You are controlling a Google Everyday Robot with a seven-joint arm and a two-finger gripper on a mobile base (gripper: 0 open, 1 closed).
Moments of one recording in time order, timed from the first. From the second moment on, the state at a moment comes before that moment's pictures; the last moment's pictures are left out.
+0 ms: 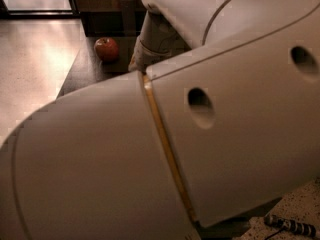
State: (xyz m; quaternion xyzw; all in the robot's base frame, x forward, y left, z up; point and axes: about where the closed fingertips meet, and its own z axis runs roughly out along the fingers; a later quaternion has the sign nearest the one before) arm 0.621 0.043 0.827 -0.56 -0.81 -0.15 0.07
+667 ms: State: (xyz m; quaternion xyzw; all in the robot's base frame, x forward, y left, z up) arm 0.623 0.024 0.828 -0.56 -0.81 -0.15 0.06
